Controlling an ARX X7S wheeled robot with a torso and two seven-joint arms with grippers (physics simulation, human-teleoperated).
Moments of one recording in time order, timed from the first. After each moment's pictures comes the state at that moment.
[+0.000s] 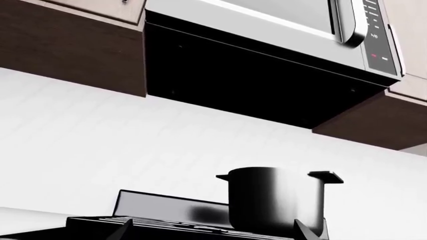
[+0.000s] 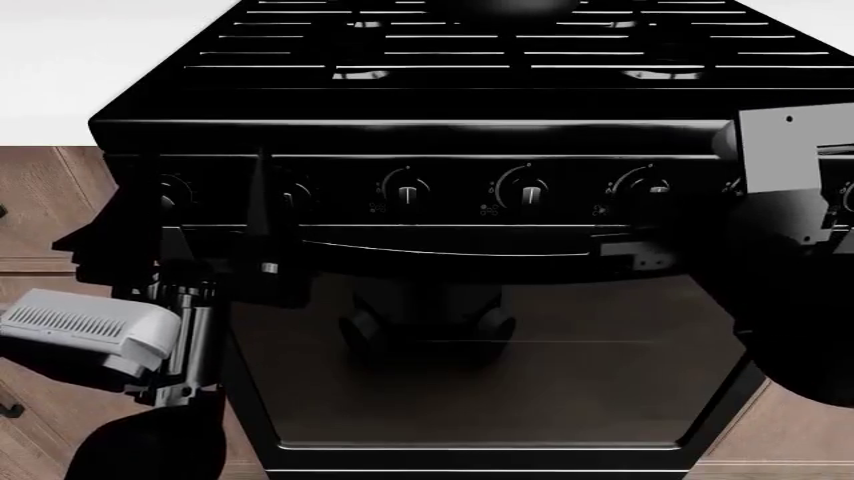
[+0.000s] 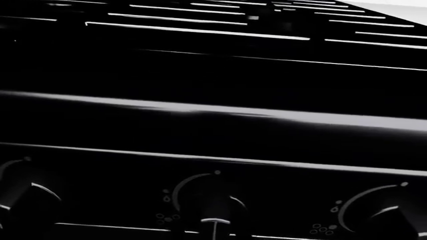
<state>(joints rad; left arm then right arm) -0.29 -0.31 0.20 0.37 -0.43 0.21 -0.14 1.90 1.08 -1.98 -0.38 1.80 0.05 0.80</state>
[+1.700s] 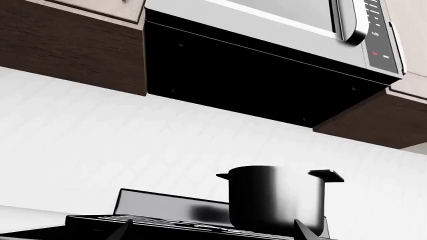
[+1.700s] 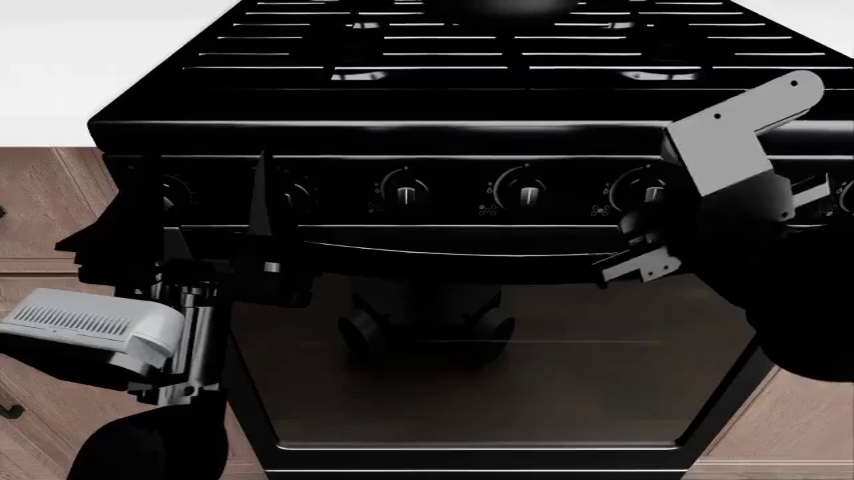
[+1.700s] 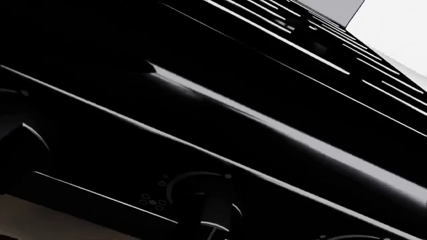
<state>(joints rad) -0.29 -0.32 0.22 0.36 -0.43 0.22 -0.17 2.02 1.00 -2.01 -0.31 1.68 0.39 0.74</state>
